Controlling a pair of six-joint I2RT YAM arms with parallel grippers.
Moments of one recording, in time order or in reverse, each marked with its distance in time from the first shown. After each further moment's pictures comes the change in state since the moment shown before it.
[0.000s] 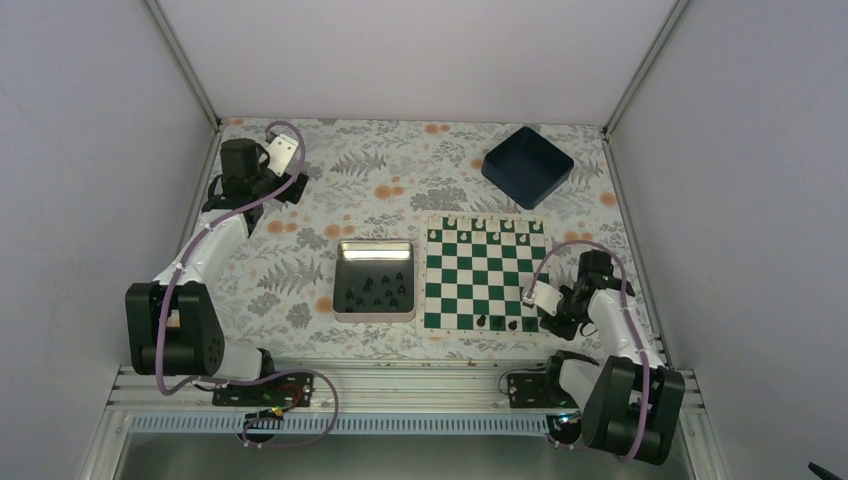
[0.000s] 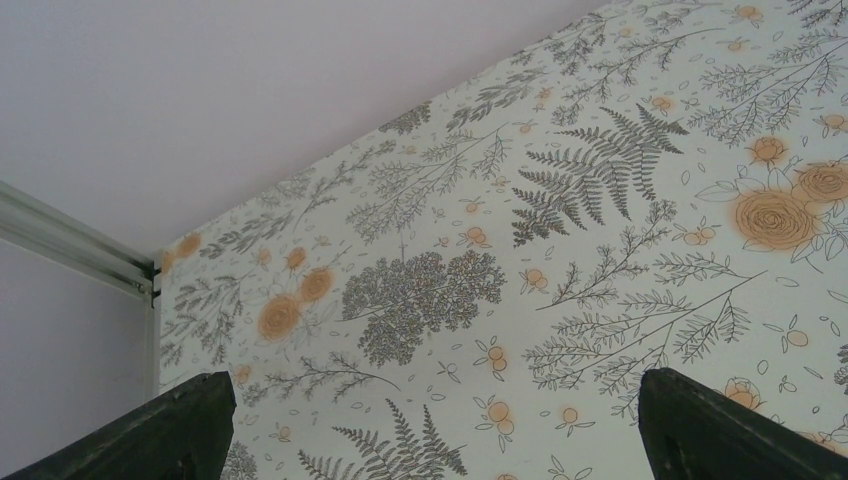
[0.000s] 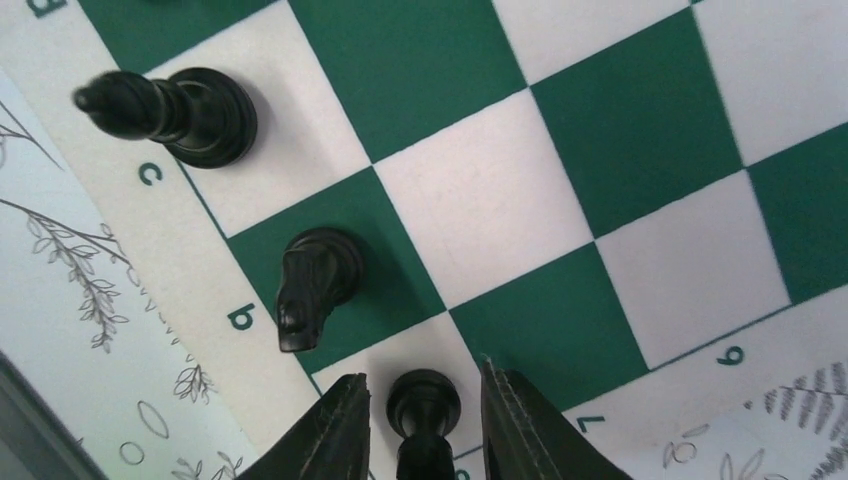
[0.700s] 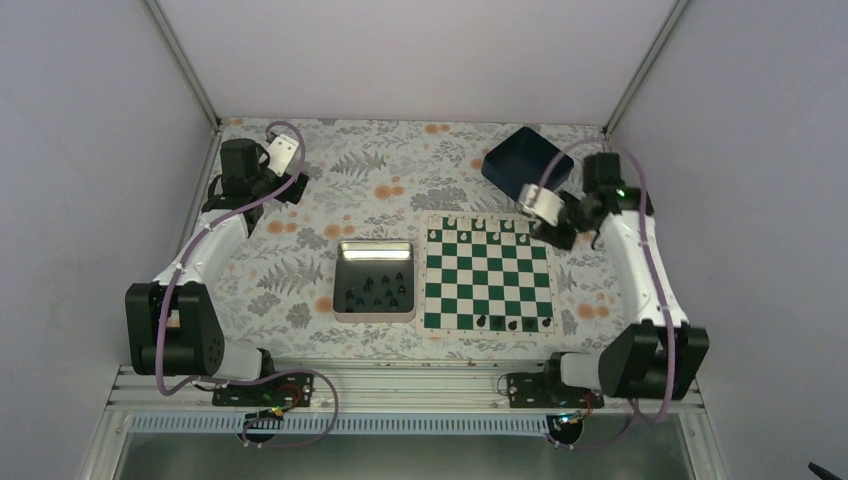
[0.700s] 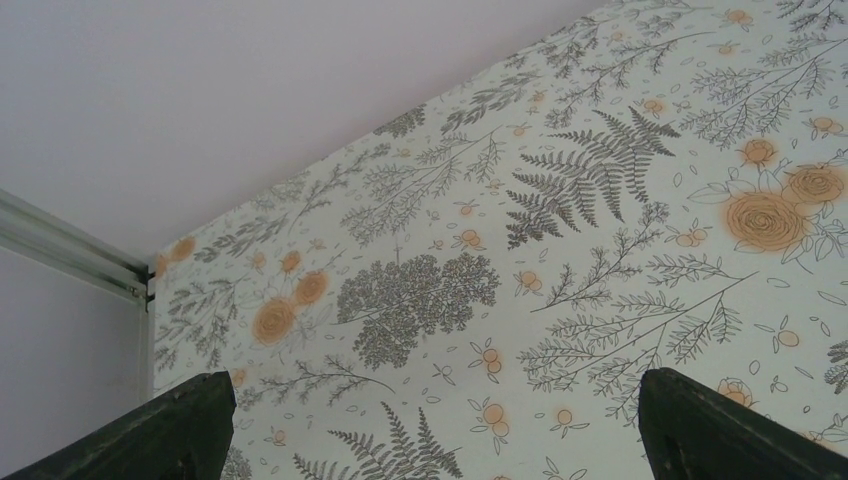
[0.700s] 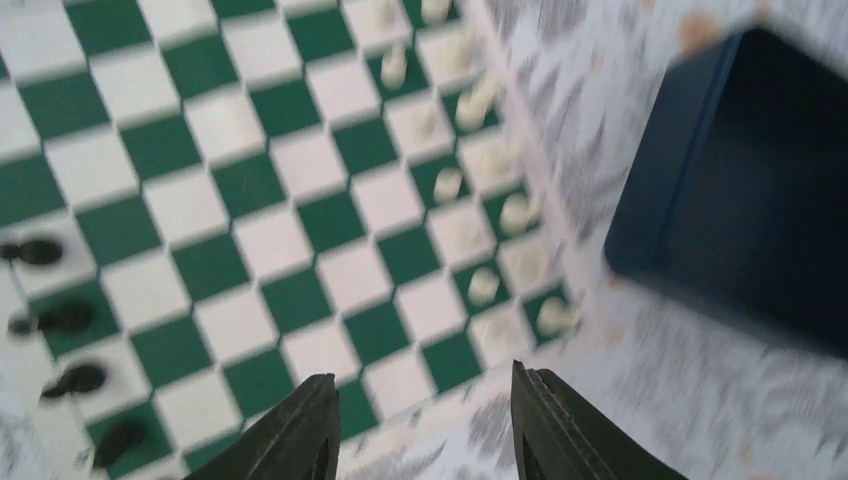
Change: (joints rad) left arm 0.000 0.000 0.000 0.000 0.009 0.000; right arm 0.129 0.220 0.692 -0.216 -0.144 0.089
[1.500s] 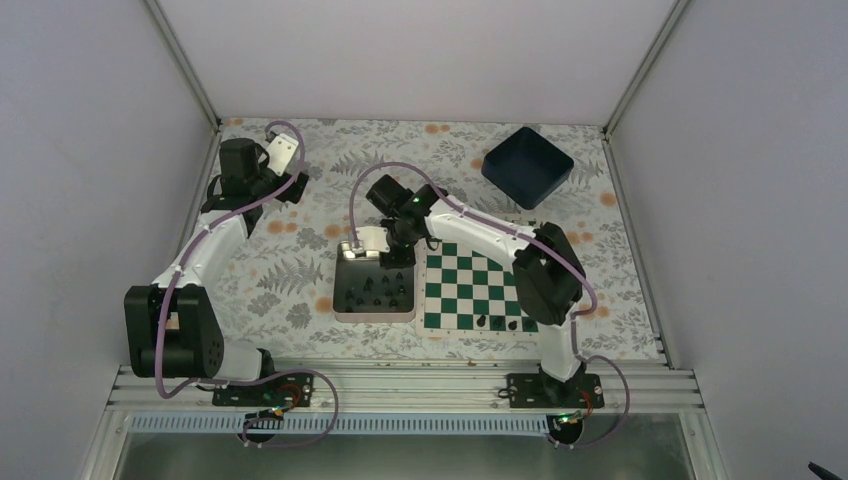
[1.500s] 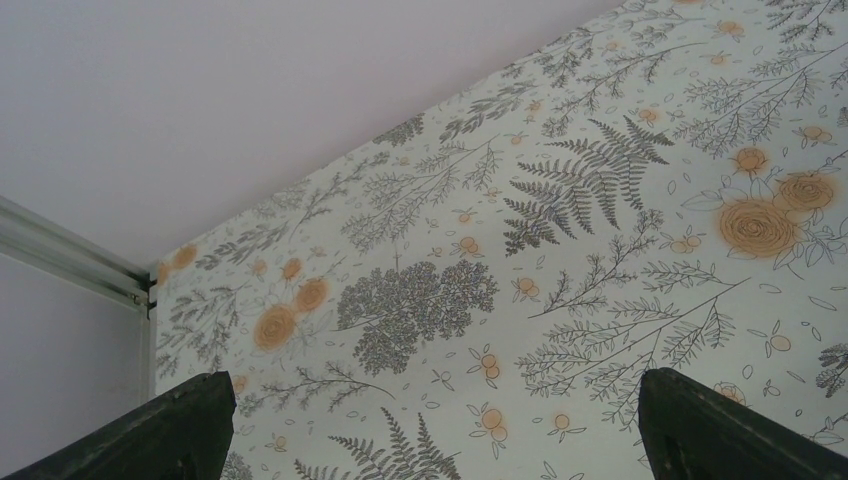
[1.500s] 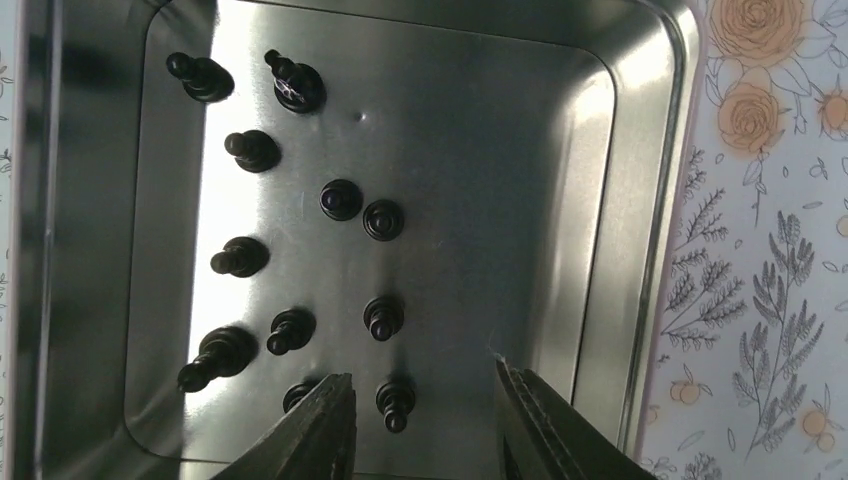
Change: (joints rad) left arm 0.000 -0.012 0.000 0.000 0.011 0.000; right arm 0.980 0.734 0.489 0.191 0.139 0.418
